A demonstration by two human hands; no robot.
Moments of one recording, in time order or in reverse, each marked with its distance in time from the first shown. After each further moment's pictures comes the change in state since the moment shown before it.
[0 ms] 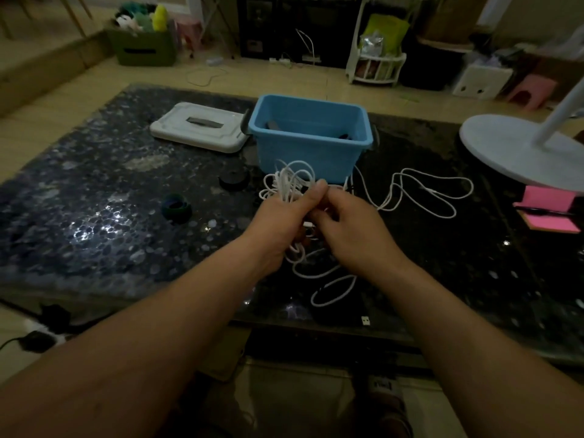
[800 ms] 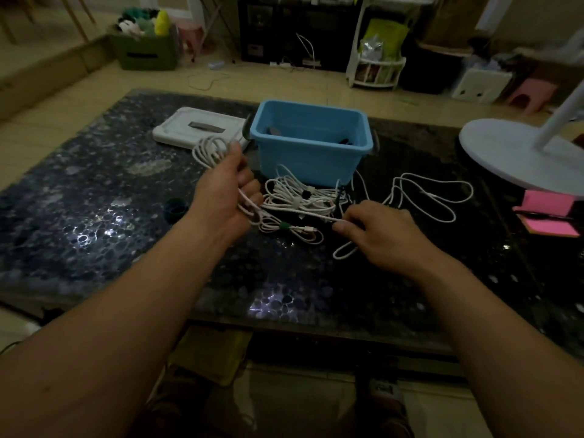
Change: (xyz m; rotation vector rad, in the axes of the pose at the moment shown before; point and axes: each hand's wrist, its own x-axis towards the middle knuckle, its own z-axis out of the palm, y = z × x) left_hand 0.024 0.042 -0.060 -0.576 0.081 0.005; right_hand 0.010 0.027 -0.040 -0.558 -0.187 0.068
